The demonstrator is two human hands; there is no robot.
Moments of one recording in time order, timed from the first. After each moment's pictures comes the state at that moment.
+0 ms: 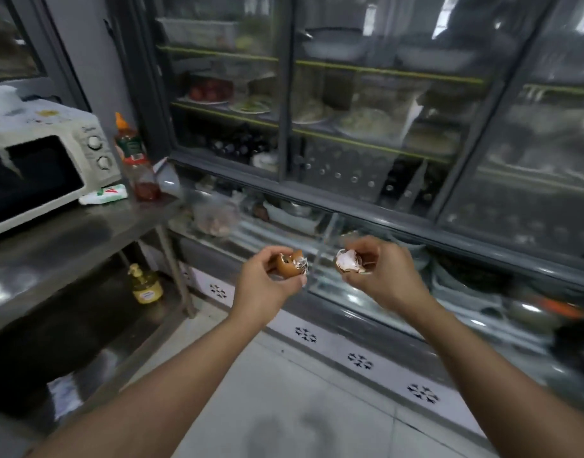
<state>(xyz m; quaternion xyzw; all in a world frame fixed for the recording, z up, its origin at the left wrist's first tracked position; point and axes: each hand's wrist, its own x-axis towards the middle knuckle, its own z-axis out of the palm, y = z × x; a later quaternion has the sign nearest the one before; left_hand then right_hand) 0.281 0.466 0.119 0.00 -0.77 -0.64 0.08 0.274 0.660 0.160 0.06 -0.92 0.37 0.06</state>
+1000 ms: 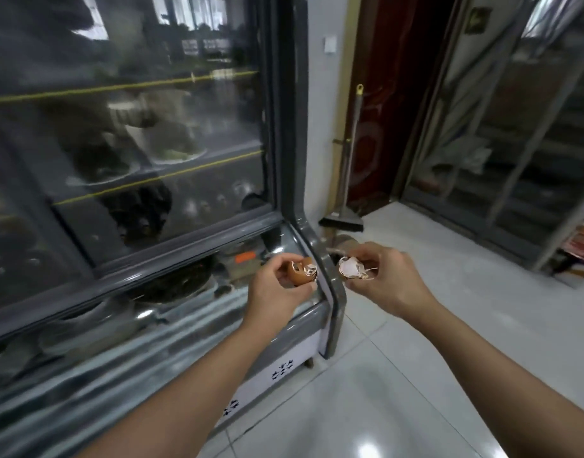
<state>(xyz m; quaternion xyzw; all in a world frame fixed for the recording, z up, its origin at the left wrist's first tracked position) 0.342 1.040 0.119 -0.39 -0.67 -0.58 -0.24 0.501 1.137 0.156 -0.40 -0.84 0.29 0.24</state>
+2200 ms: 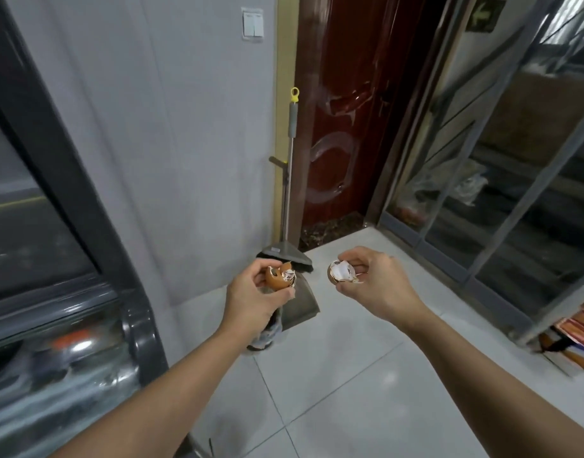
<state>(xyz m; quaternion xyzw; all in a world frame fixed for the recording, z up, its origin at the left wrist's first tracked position) 0.435 1.583 0.076 -0.36 -0.69 -0.58 -0.25 0.599 1.700 0.124 -0.40 -0.84 0.30 0.20</state>
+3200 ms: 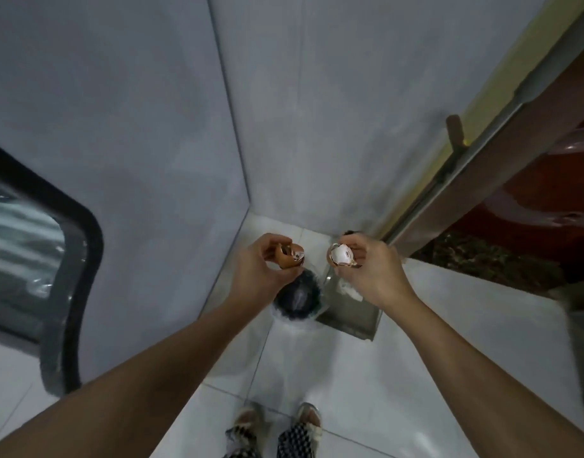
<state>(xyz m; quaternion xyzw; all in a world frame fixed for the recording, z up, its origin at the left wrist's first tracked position) 0.280 1.857 -0.070 -0.01 -0.82 -0.56 -0.09 0.303 2.046 -0.053 -0.13 -0.90 0.40 -0.05</state>
